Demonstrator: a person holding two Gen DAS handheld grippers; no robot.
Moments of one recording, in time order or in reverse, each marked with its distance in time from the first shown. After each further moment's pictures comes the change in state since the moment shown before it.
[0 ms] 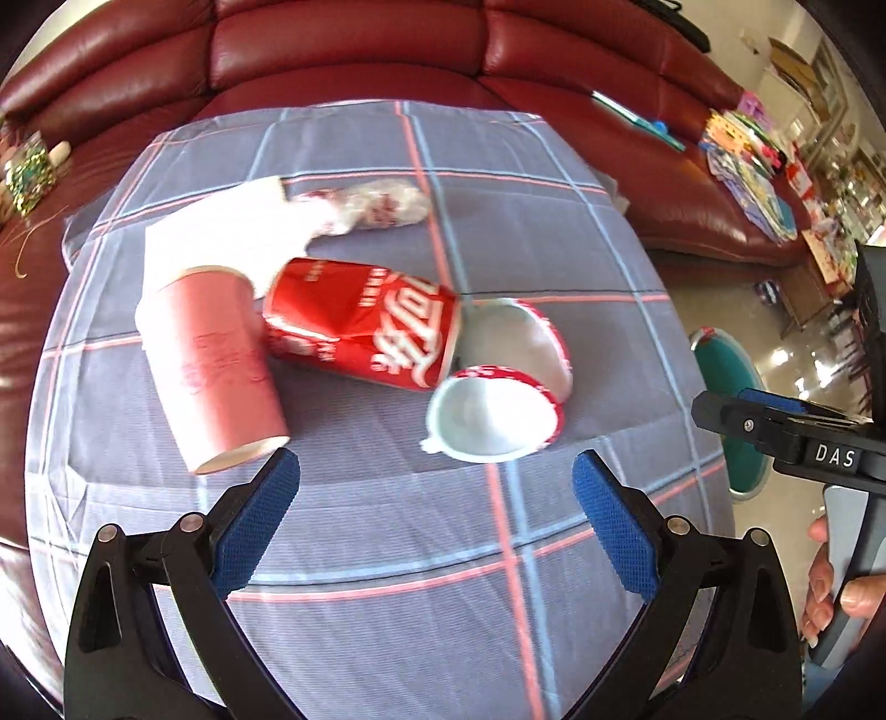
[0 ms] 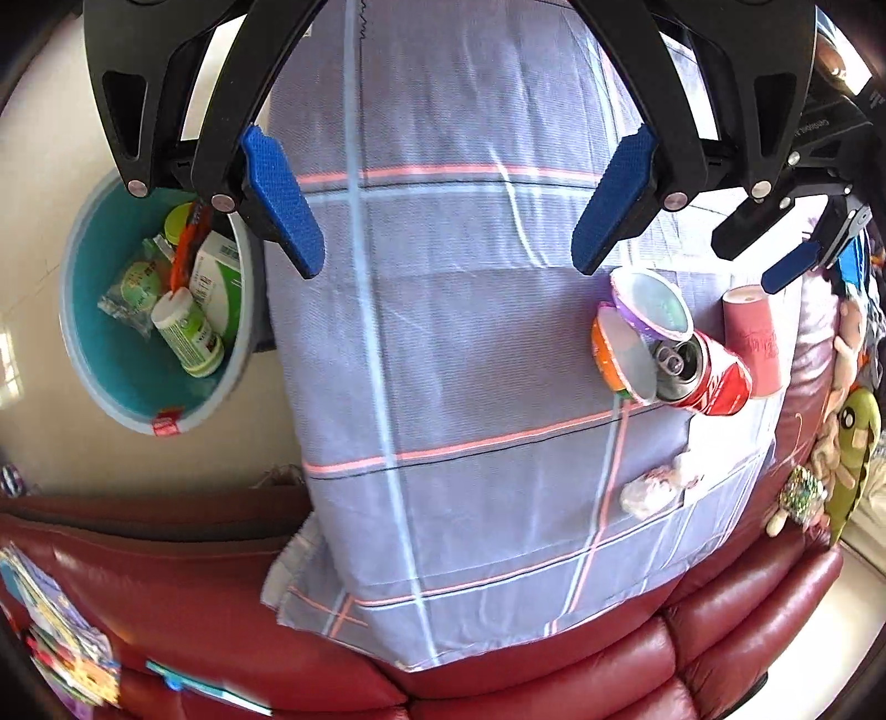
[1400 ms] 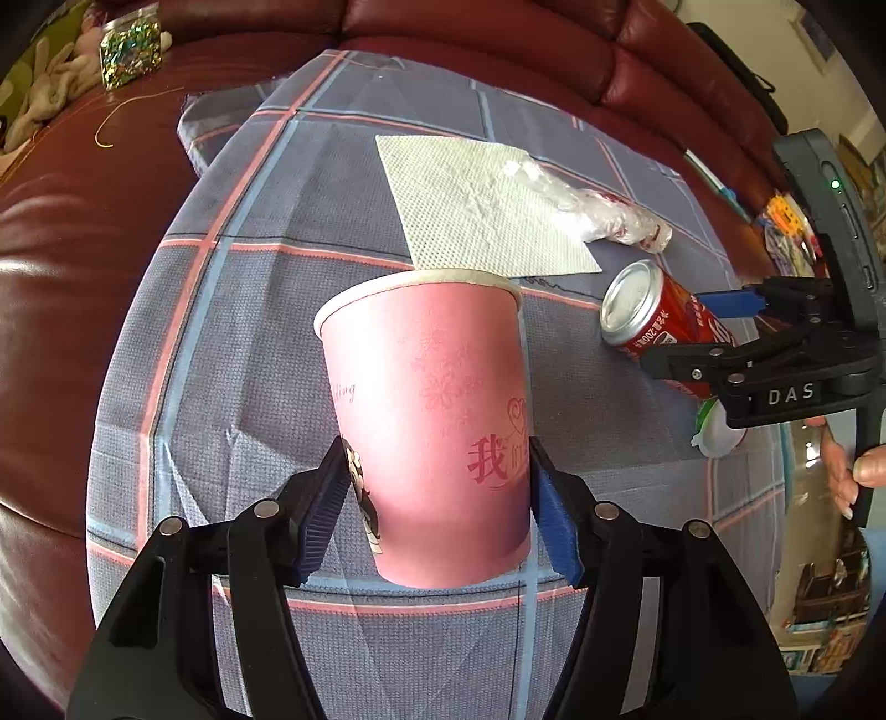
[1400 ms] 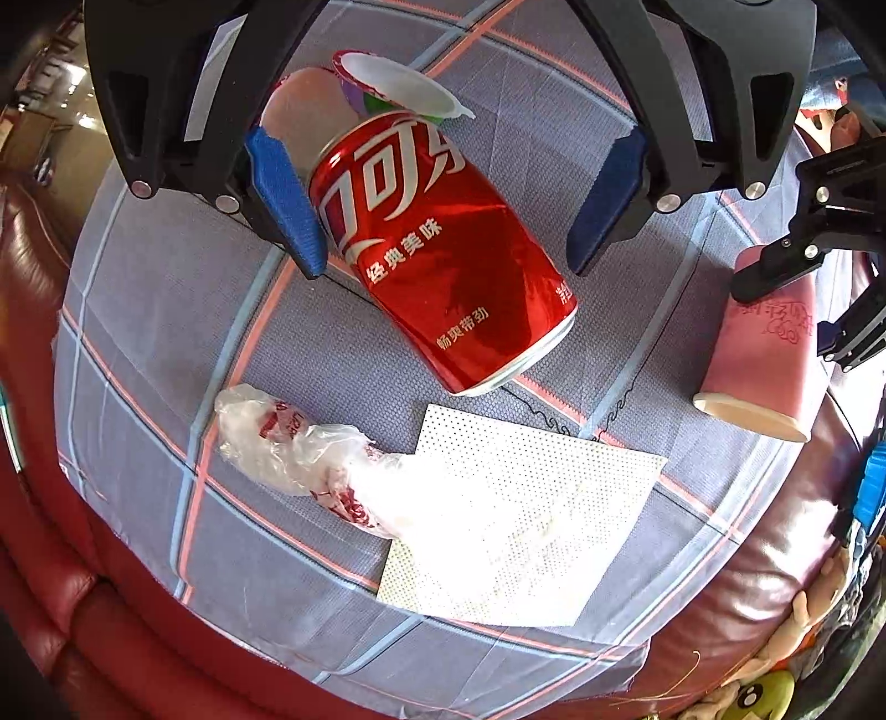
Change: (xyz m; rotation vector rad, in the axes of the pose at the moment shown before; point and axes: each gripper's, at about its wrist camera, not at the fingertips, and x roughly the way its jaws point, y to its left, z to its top) left arm 0.004 0.180 -0.026 -0.200 0.011 -0.021; right arm 0.103 0.235 0.065 -0.655 0.201 -0.060
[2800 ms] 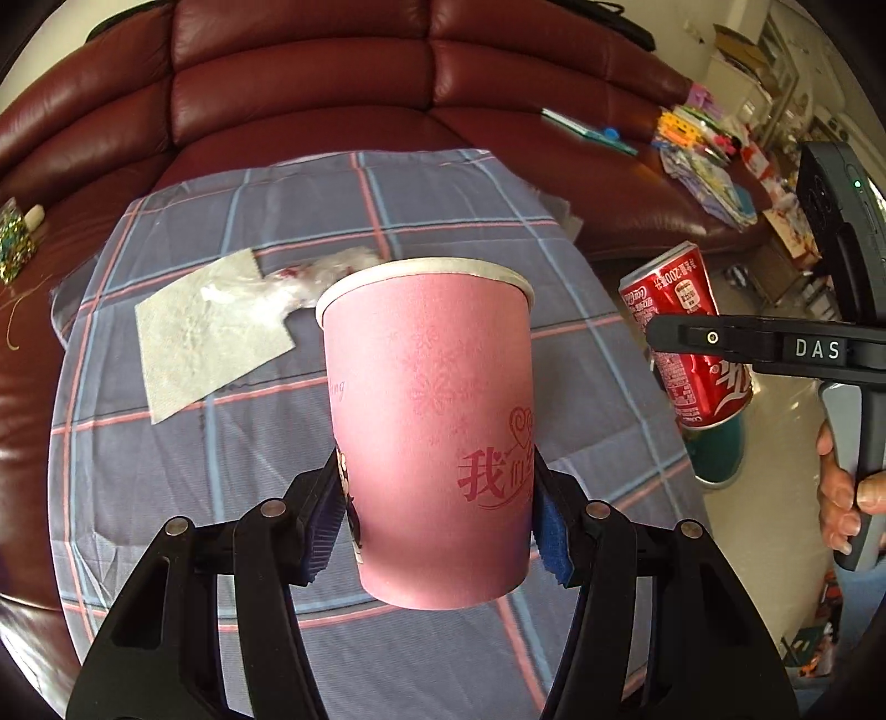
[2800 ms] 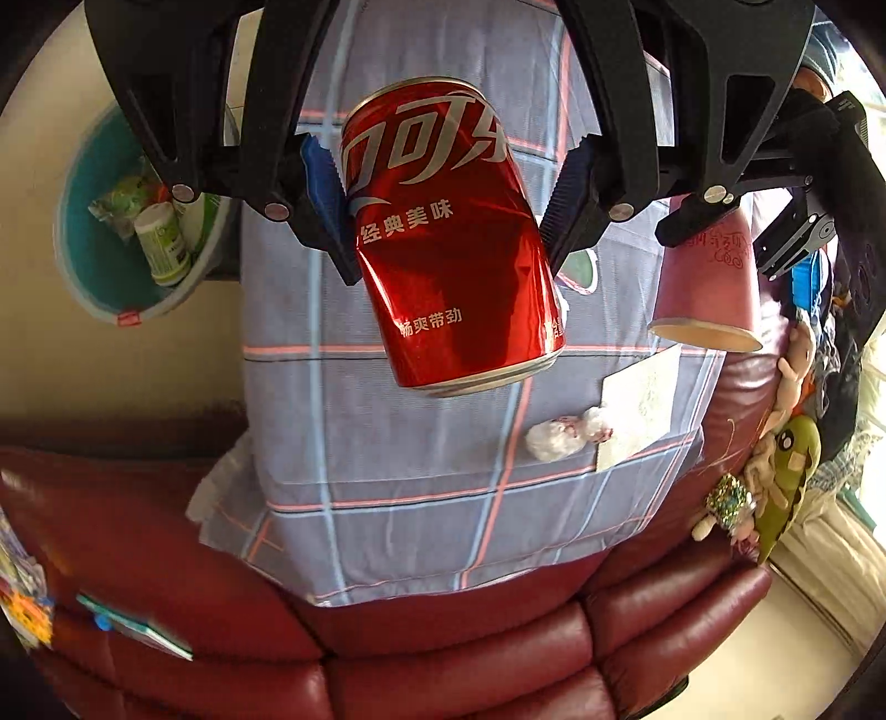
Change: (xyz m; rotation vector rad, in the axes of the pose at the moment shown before) left arm -0.034 -0.215 0.001 0.355 -0.066 -0.063; right arm -0.112 -0.170 -0.186 0.555 -0.320 0.169
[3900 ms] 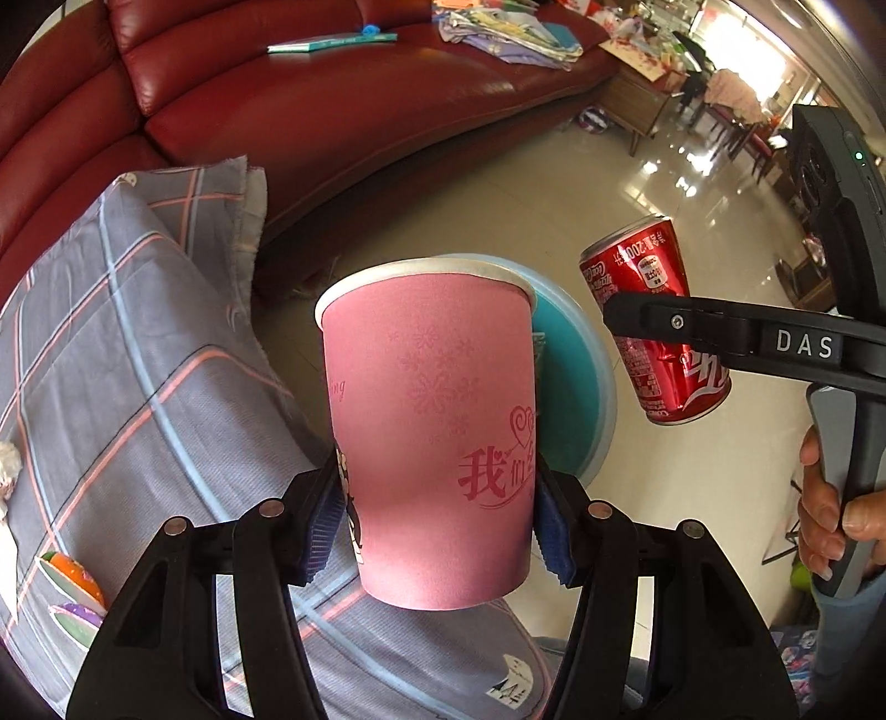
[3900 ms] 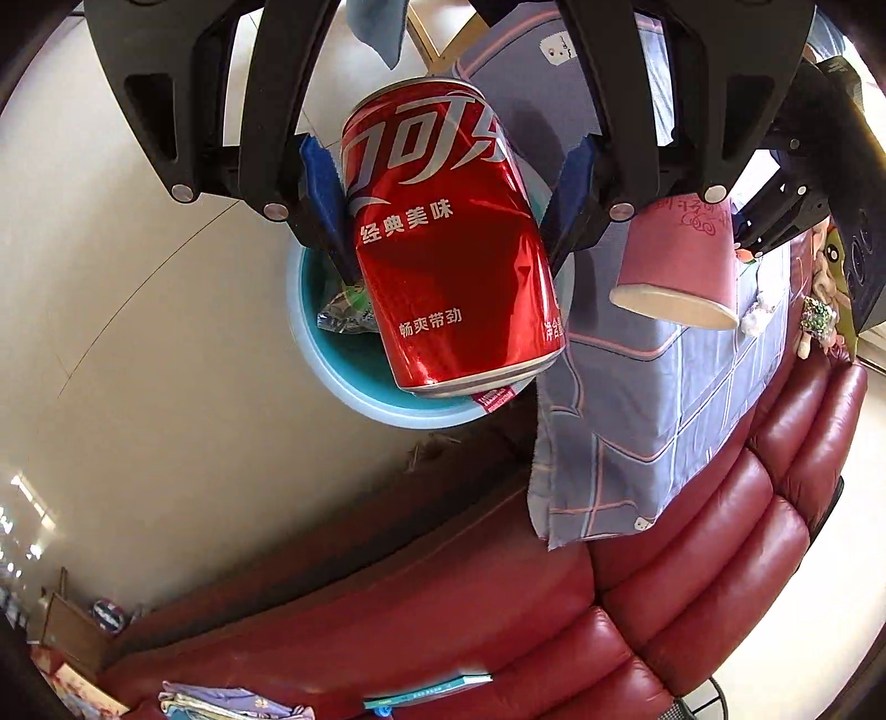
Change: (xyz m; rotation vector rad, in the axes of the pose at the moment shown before) left arm 0.132 -0.287 0.033 0.429 0.198 -0.192; right arm -0.078 -0.268 -0.109 0.468 -0.119 -0.125
